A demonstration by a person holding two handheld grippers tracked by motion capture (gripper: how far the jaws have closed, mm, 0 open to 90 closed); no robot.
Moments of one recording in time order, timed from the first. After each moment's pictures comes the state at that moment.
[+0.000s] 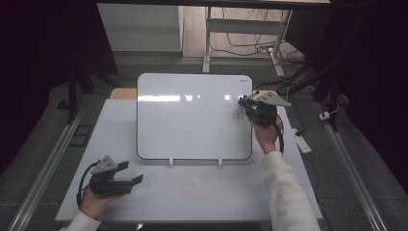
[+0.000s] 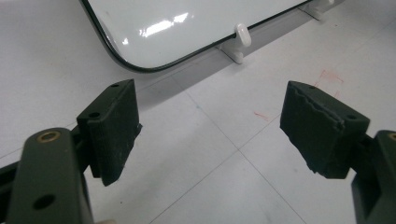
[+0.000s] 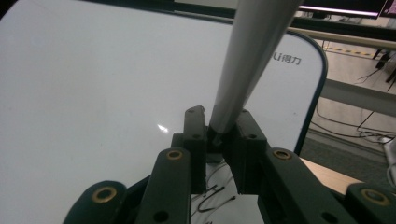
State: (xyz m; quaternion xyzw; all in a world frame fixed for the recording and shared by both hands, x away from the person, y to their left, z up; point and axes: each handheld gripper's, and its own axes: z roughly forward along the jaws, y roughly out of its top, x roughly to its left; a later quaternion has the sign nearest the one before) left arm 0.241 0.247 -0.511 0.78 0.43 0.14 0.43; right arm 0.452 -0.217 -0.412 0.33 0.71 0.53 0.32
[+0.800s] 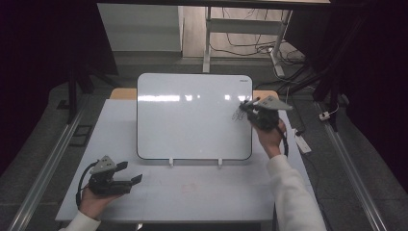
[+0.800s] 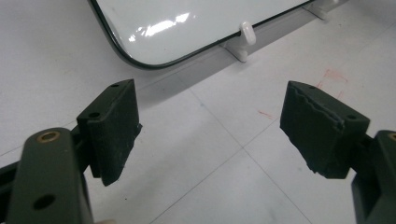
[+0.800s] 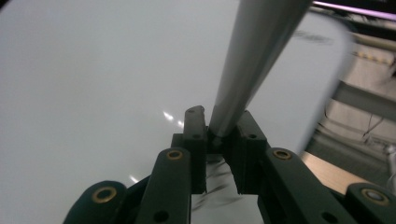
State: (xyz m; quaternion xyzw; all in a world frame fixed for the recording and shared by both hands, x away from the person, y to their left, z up) left arm 0.242 0.250 -0.513 0.78 0.44 0.14 0.43; right arm 0.441 -0.222 -0.420 0.30 0.75 0.51 0.31
